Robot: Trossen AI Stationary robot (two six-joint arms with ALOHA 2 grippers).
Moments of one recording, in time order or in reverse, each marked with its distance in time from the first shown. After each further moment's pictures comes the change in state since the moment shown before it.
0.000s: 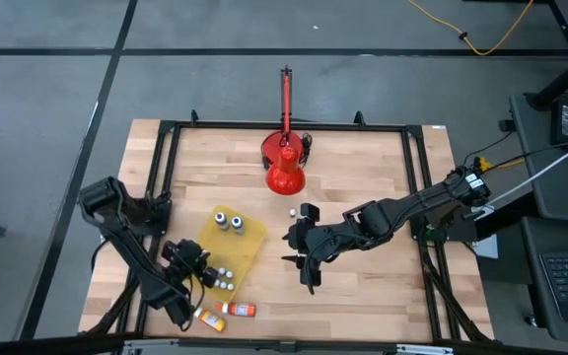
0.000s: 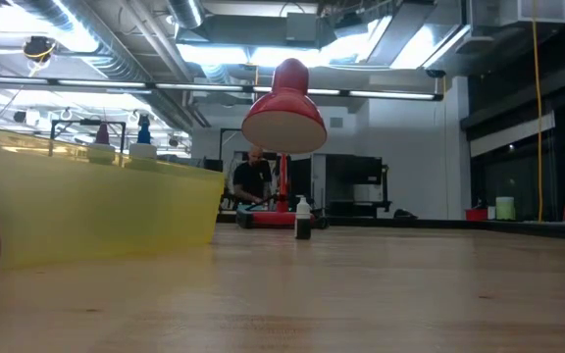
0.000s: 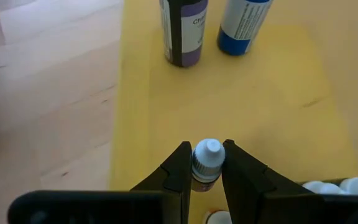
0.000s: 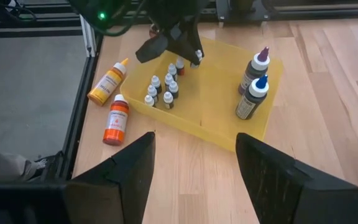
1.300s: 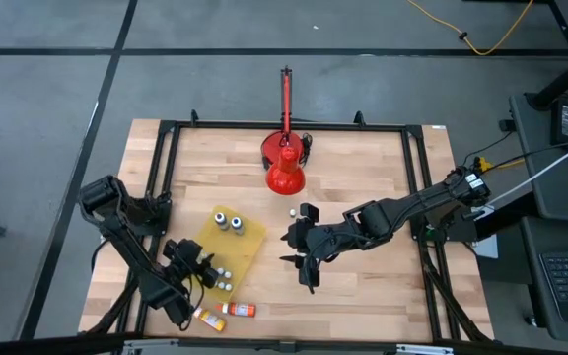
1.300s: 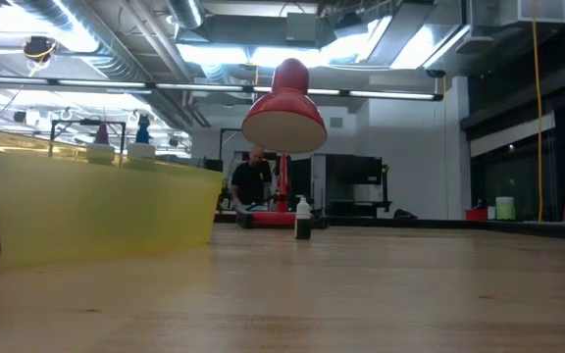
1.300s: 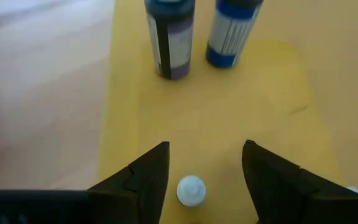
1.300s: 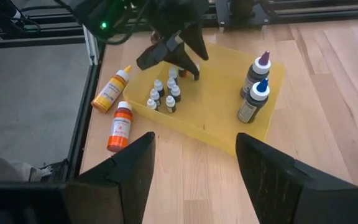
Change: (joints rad) left arm 0.002 -0.013 0.000 -0.003 -0.045 0.027; right arm 0.000 0.000 0.000 0.022 0.000 0.020
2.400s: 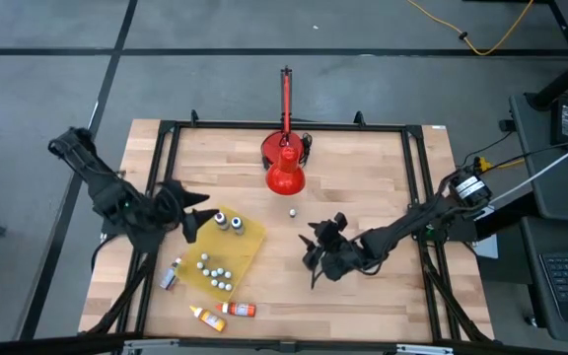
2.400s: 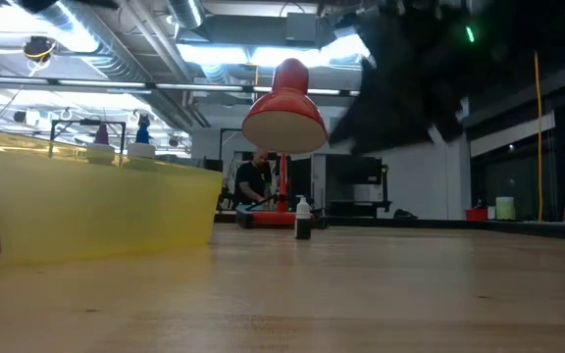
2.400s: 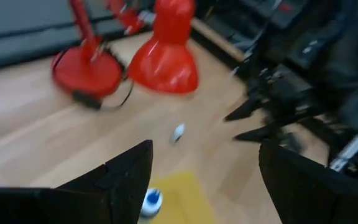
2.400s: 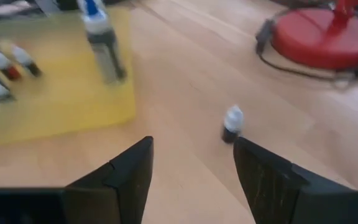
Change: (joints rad) left arm 0.254 -0.812 0.000 0.247 -0.277 0.958; right arm 0.070 0.004 -0.786 0.642 0.616 0.499
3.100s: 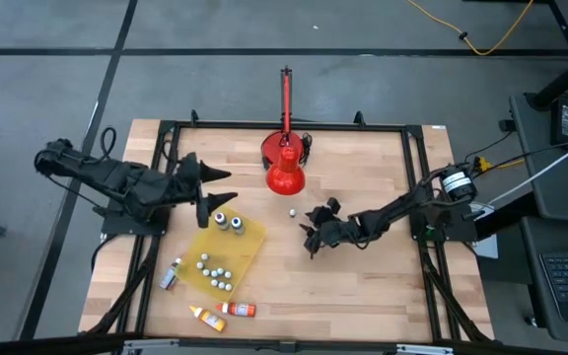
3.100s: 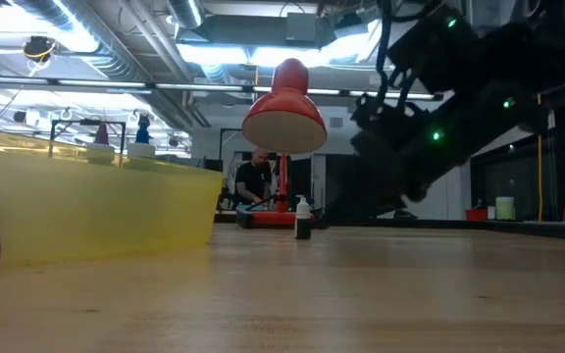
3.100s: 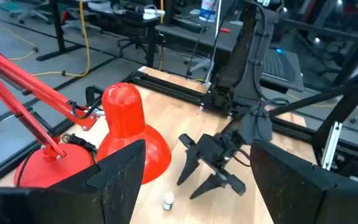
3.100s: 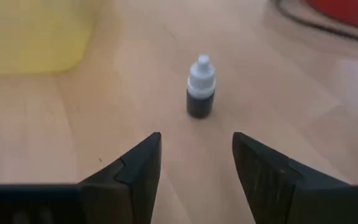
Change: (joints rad) left arm 0.384 -0.047 0.000 0.507 0.351 0.862; right arm -0.222 0.073 -0.241 0.441 -0.318 -0.320
